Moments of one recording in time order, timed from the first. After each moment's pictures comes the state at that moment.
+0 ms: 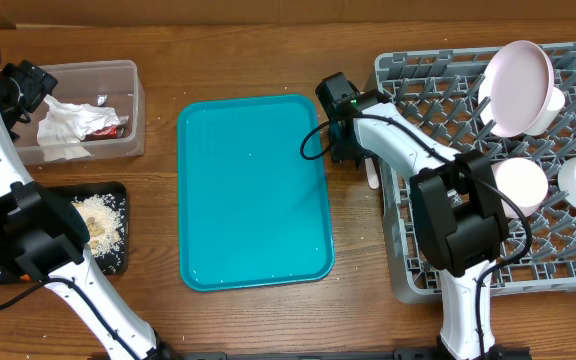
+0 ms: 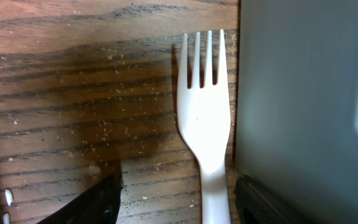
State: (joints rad) left arm 0.49 2.30 2.41 -1.38 -0.01 -0.55; right arm 0.42 2.21 1.64 -0.87 0.29 0.36
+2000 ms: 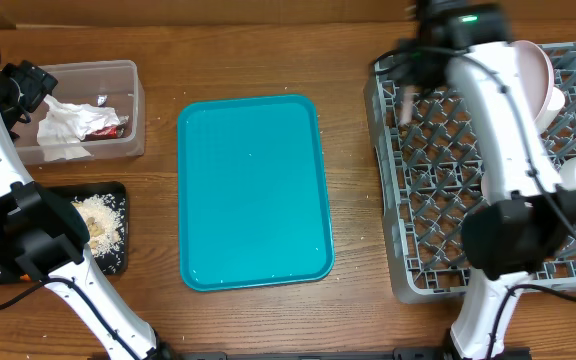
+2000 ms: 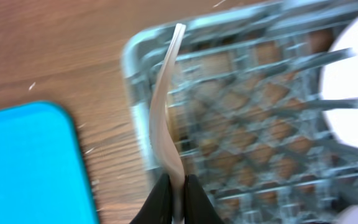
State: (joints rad) left arm 0.49 2.30 2.41 -1.38 -0.01 -0.55; right arm 0.12 2.09 2.23 -1.30 0.05 0.27
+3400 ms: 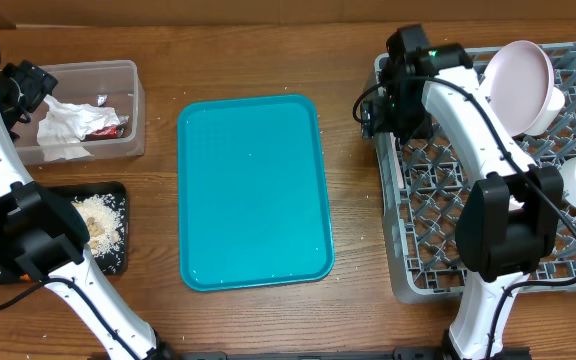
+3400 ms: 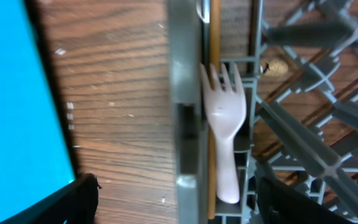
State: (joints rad) left arm 0.49 2.30 2.41 -1.38 -0.01 -0.55; right arm 0.20 2.09 1.82 -1.19 -0.07 0.18
